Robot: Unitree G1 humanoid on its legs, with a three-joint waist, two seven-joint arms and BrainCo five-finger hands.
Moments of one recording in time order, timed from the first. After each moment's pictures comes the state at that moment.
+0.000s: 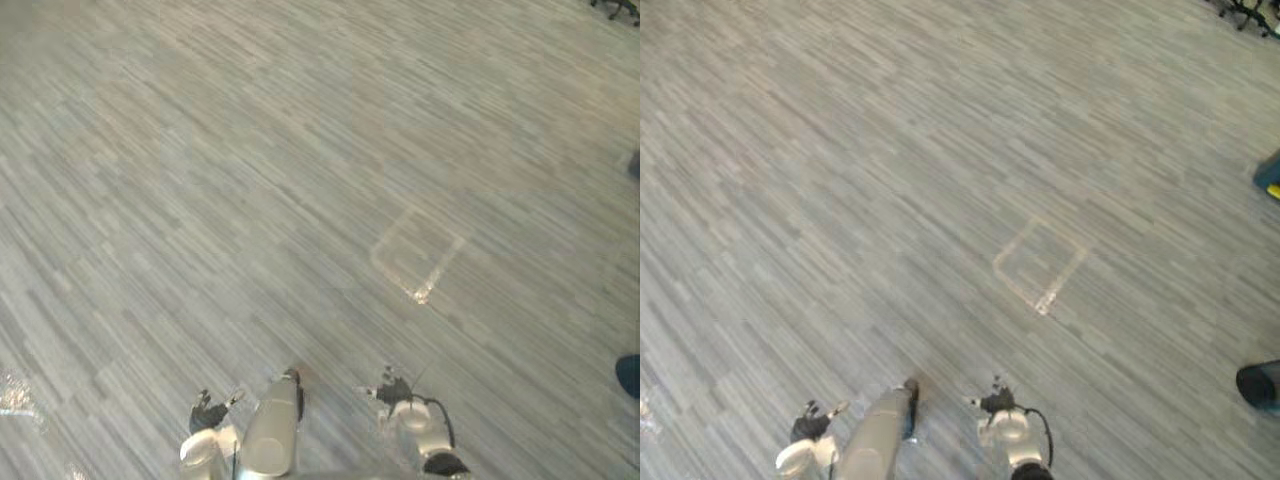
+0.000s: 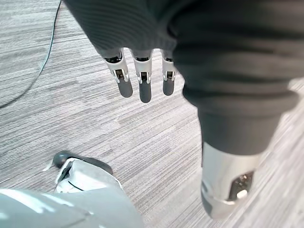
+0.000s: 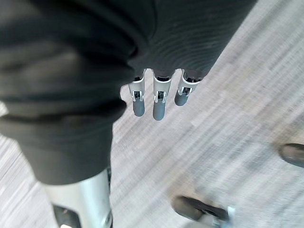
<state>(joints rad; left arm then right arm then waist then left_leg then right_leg) 0.11 0.02 0.31 0.78 -0.07 -0.03 0.15 -0.08 0.07 -0.01 0.92 -0.08 0.01 -0.17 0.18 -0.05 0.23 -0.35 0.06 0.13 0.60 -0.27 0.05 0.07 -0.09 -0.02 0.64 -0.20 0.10</state>
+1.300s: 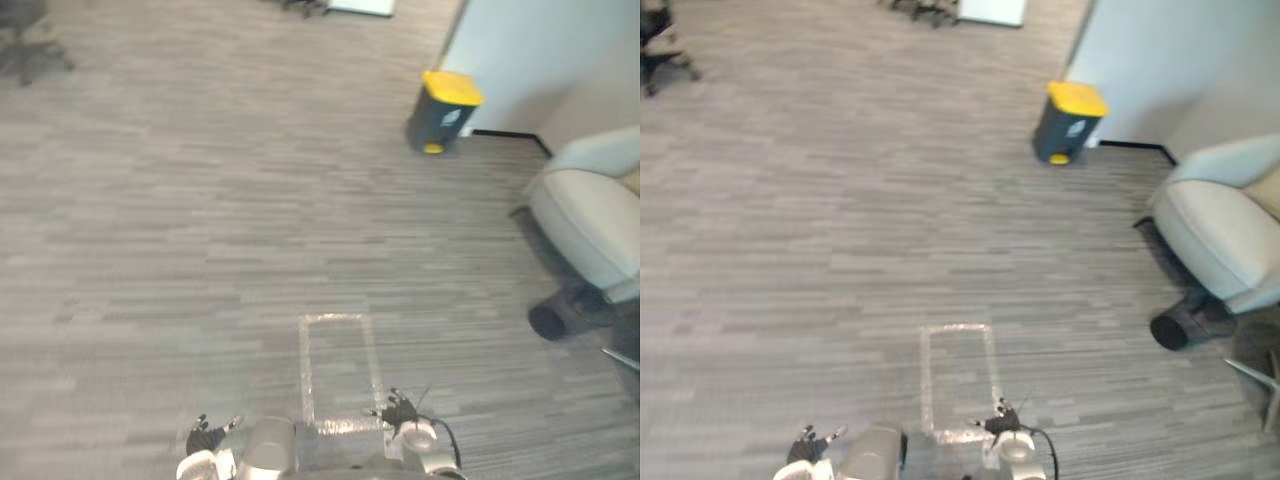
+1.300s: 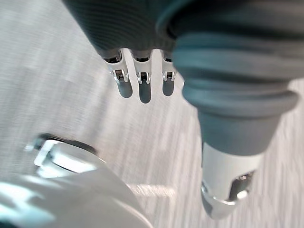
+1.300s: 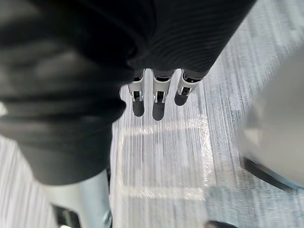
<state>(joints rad) 0.15 0.03 0.32 0.86 -0.02 -0.02 0.15 0.00 0.07 -0.05 0.97 -0.12 0.03 -0.15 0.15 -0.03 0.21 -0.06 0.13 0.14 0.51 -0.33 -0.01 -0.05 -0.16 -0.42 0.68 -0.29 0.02</state>
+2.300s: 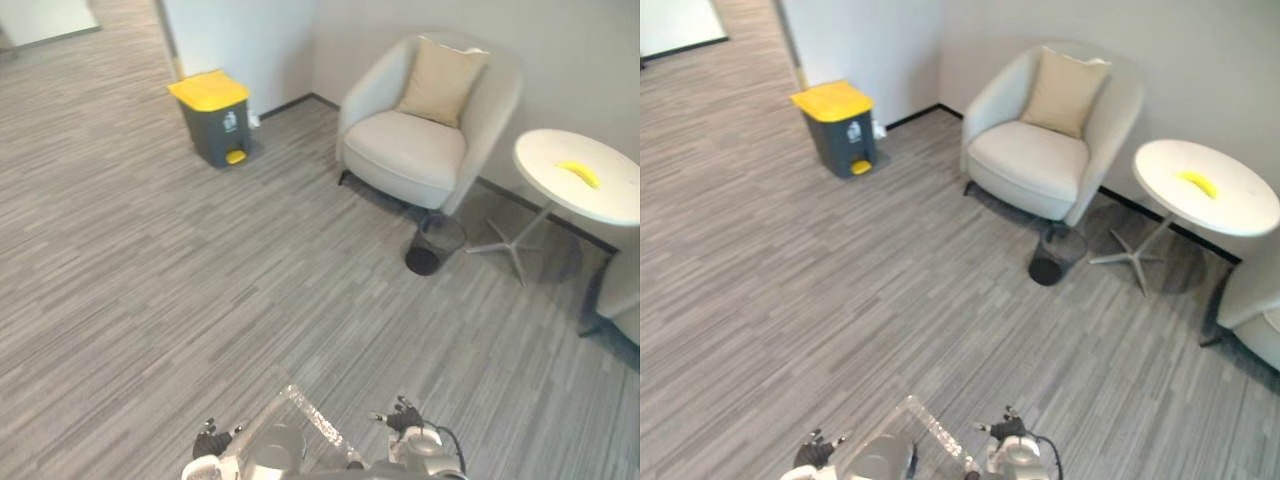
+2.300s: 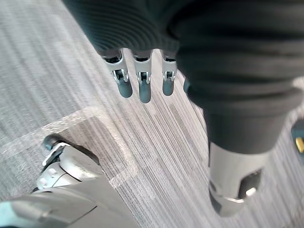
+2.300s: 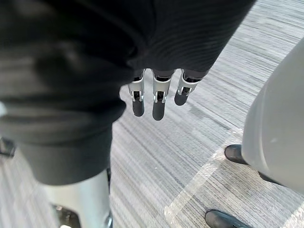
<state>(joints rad) 0.15 0.02 0.29 0.89 0.00 -0.04 0.13 0.00 0.07 -0.11 0.99 -0.12 0.03 -0.16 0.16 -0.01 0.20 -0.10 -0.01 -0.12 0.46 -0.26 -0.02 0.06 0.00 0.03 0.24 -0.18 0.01</state>
